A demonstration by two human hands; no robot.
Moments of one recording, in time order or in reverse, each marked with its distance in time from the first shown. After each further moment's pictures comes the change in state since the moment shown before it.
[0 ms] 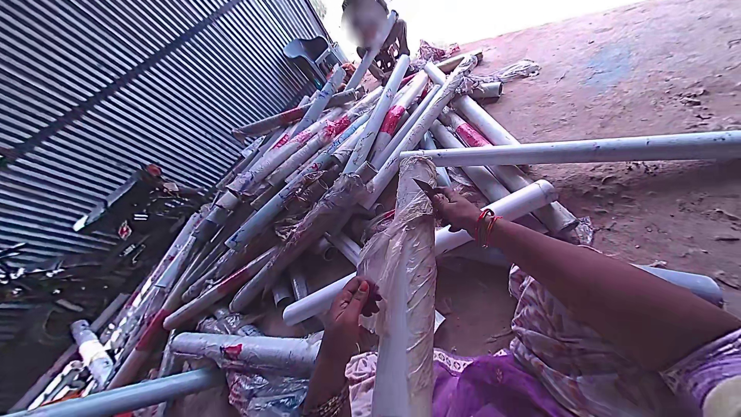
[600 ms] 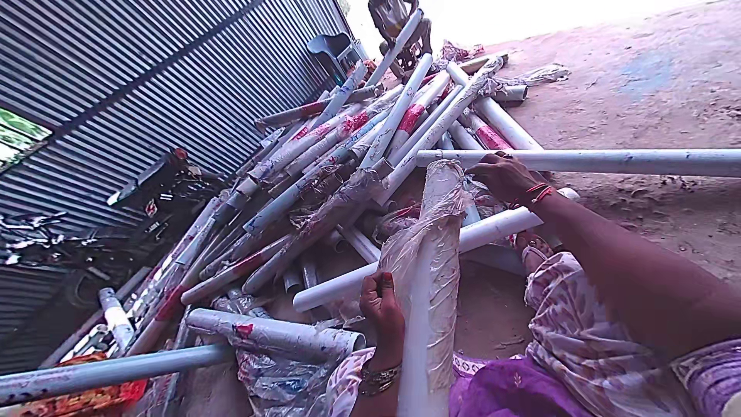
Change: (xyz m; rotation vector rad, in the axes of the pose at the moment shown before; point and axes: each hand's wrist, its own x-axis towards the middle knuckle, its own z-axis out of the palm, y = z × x) left_hand 0.011 -0.061 0.049 -0.048 0.641 0.343; right_hand 0.035 0.006 -0.072 -0.873 0.255 -0.856
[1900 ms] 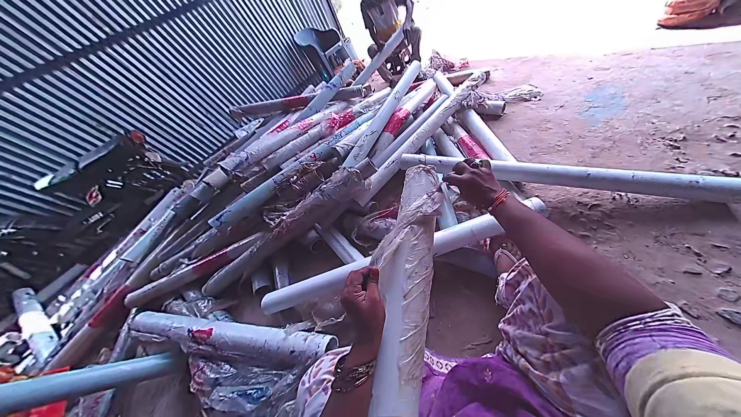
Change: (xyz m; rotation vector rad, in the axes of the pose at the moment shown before) left_hand 0.003 -0.007 0.002 0.235 -0.066 0.042; right_hand 0.011 0.004 0.022 -0.287 -0.052 -0.052
